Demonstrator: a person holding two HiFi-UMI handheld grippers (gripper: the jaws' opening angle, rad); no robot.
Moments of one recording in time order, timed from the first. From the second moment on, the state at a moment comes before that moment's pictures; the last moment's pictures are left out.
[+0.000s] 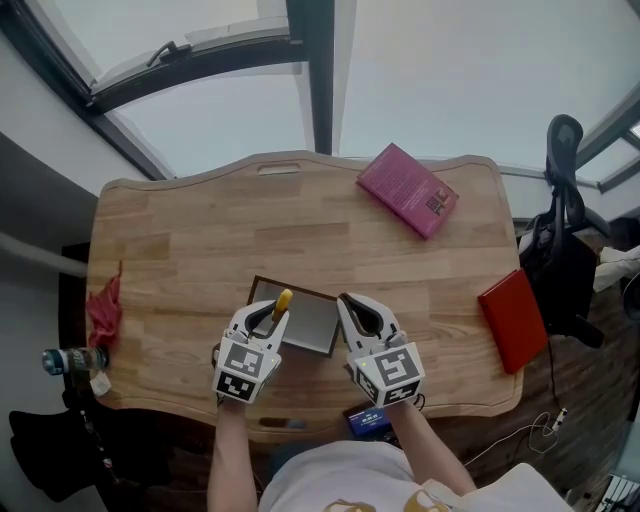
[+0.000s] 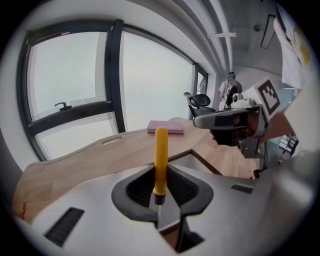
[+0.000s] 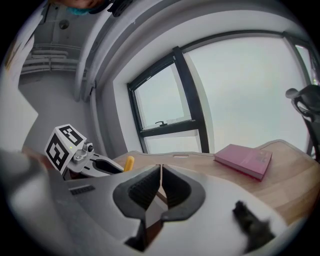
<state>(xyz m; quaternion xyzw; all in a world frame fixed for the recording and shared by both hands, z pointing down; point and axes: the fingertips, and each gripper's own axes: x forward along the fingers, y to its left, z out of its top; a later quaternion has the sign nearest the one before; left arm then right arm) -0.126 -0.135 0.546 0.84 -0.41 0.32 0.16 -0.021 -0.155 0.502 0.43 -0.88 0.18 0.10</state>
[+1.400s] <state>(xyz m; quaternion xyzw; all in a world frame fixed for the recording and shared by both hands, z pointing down) -0.096 -0.128 0.603 0.83 -0.19 0.51 0.13 -0.005 -0.170 0.531 0.42 -0.87 0.20 0.12</state>
